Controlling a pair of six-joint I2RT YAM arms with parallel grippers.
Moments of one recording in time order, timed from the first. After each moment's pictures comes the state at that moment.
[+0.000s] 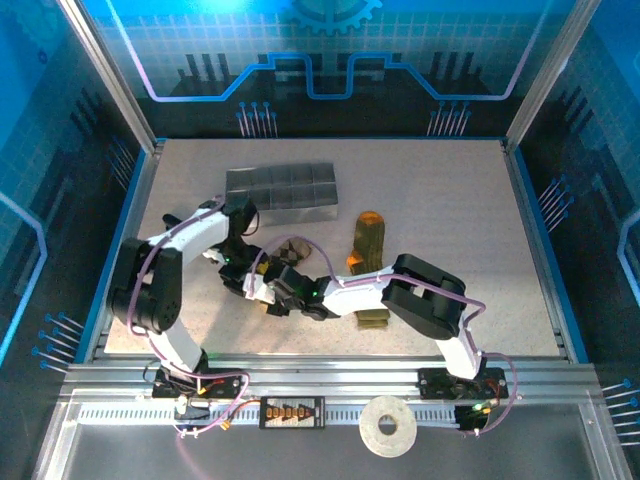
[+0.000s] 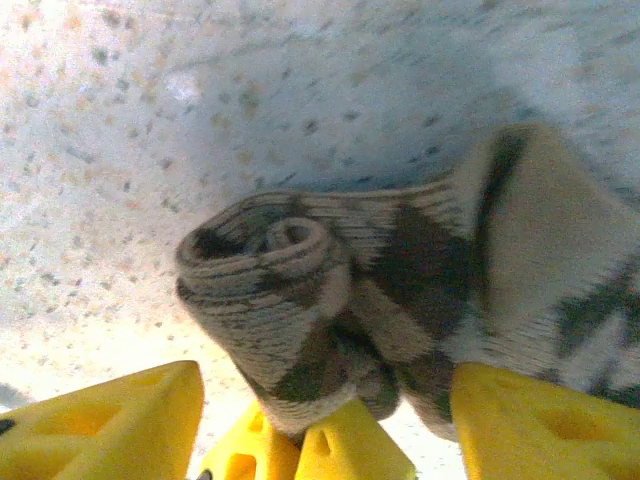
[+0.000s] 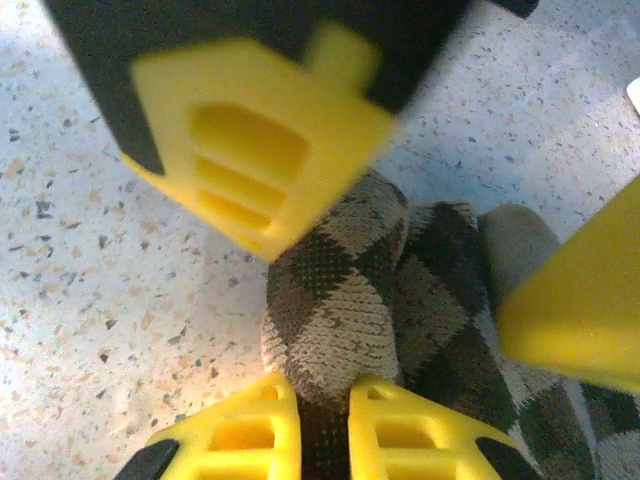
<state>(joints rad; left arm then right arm) -0.22 1.67 1.07 -1.03 0.23 -1.33 1.12 2.04 1.15 0.13 0.08 -0.33</state>
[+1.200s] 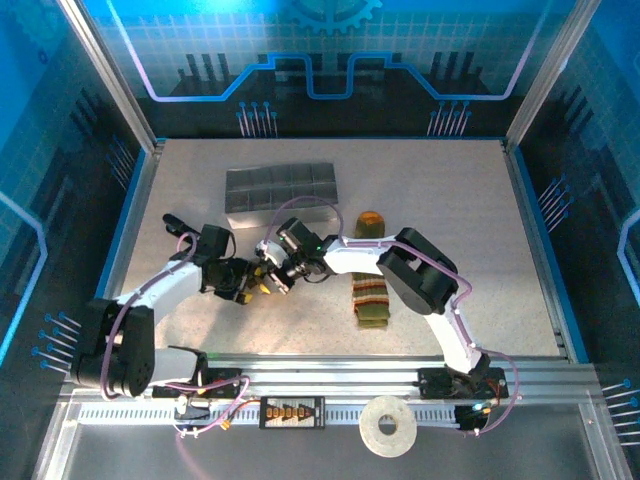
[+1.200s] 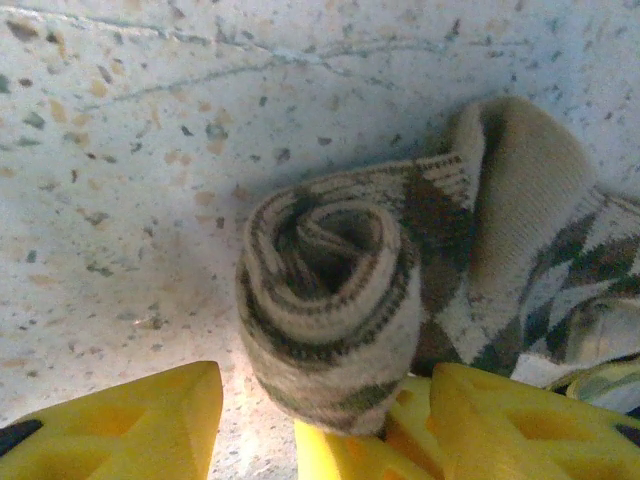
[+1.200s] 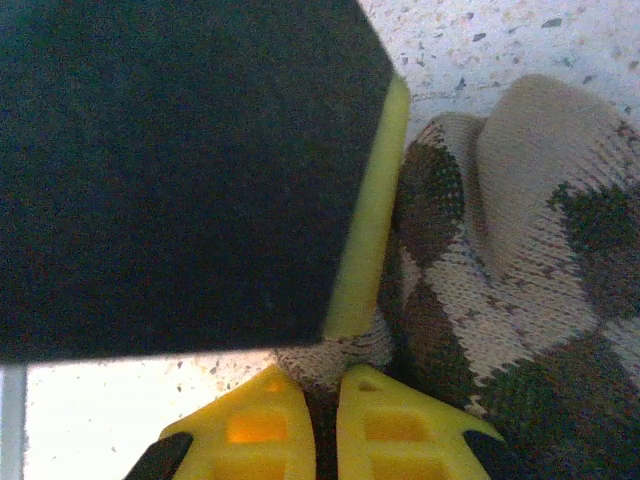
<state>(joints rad) -0.13 1.32 0.60 -0.49 0.37 -1.40 0.88 2.18 1.41 -0.15 -0.56 0.08</state>
